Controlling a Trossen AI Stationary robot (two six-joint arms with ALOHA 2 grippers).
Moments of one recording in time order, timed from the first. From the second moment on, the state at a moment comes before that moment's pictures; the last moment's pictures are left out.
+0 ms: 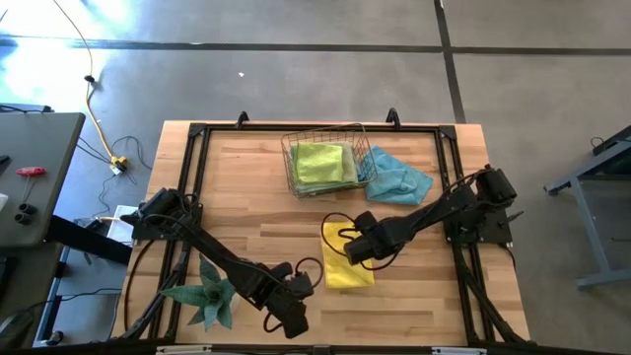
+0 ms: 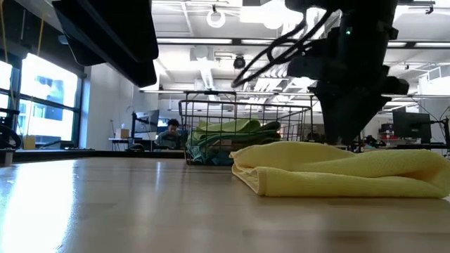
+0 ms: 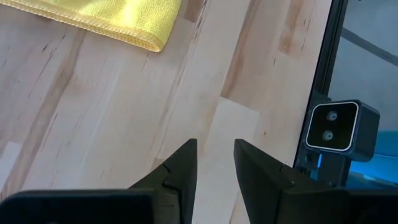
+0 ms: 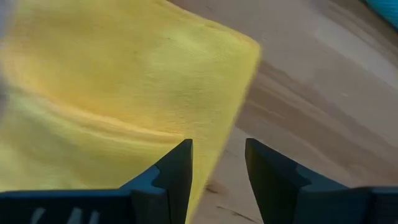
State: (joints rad) left arm -0.51 1.96 1.44 -0.56 -0.22 -0.95; right arm 0.35 1.78 1.17 -0.90 0.28 1.37
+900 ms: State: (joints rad) left arm -0.52 1.96 1.44 -0.58 -0.22 -0.95; right arm 0.41 1.81 1.18 -0.35 -0.08 1.10
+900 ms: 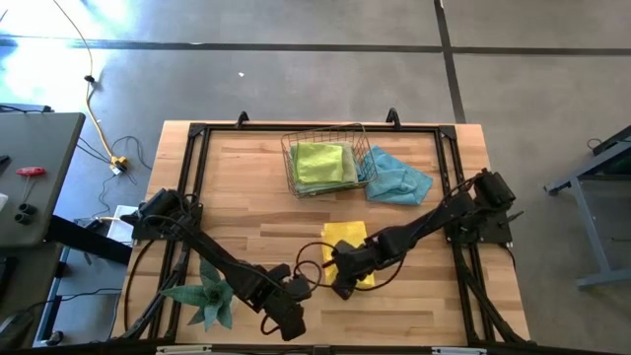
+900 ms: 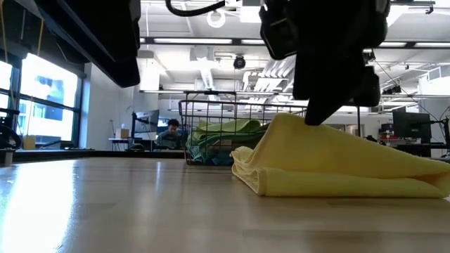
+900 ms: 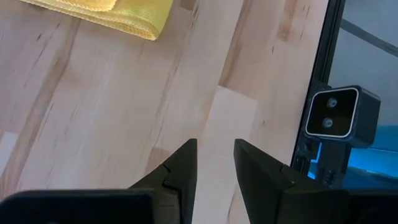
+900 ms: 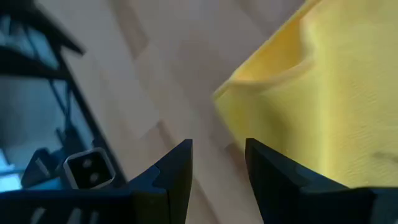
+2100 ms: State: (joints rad) left arm -0.52 1.96 1.44 -0.58 -0.22 -0.93; right arm 0.49 1.82 1.18 -0.36 0.10 1.07
